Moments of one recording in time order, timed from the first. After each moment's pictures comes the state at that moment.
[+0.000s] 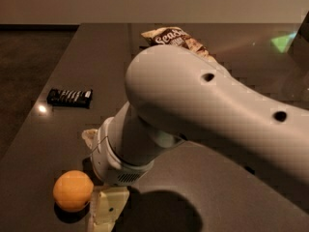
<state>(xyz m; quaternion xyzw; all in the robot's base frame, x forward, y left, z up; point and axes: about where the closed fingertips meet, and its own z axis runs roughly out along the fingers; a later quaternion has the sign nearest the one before) 0.316 0.113 0.861 -0.76 0.57 0.19 0.25</state>
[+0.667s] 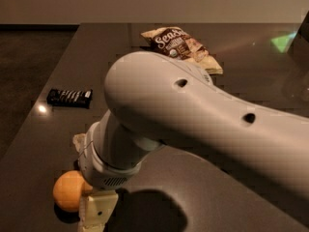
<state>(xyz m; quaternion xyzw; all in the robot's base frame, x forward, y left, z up) 0.310 0.134 0.853 -0.77 0.56 0.19 0.23</state>
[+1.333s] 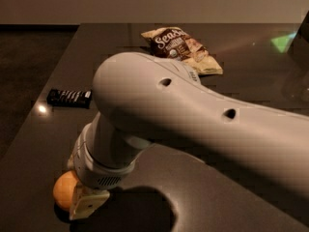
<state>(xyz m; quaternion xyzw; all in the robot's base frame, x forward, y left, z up) 0.309 0.141 0.848 -0.77 0.56 0.19 0.22</state>
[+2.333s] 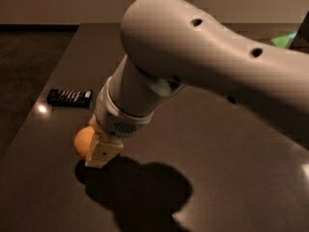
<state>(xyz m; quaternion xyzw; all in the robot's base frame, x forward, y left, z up) 0.382 0.112 0.887 -0.72 0.63 0.17 0.24</state>
